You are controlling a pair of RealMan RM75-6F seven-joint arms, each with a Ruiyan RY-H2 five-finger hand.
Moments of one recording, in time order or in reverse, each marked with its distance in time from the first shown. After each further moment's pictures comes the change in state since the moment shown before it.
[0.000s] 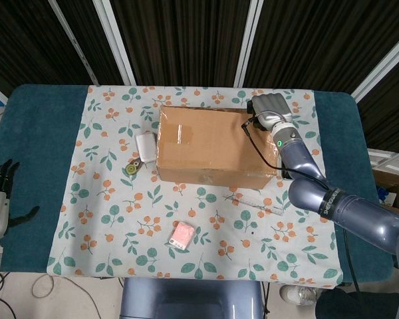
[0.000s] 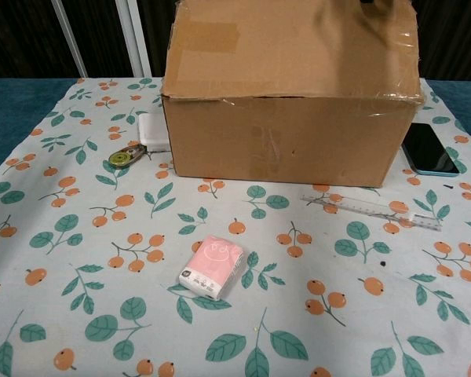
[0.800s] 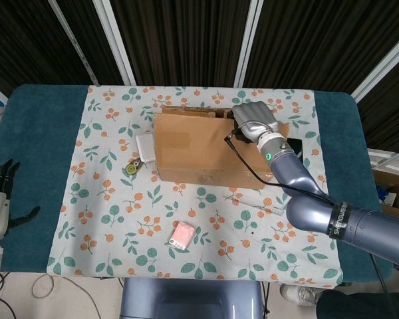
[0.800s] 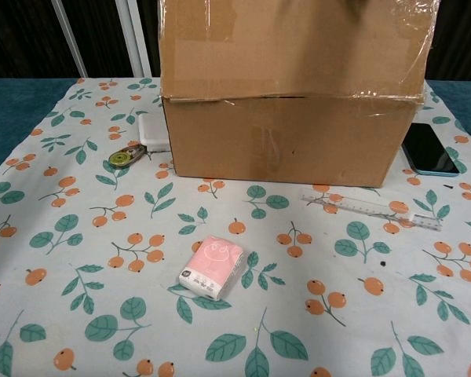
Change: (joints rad) left arm 0.006 0.001 -0.001 -0.008 0.012 0.006 -0.015; right arm 0.094 0.196 0.016 -0.356 0.113 0.057 -0.042
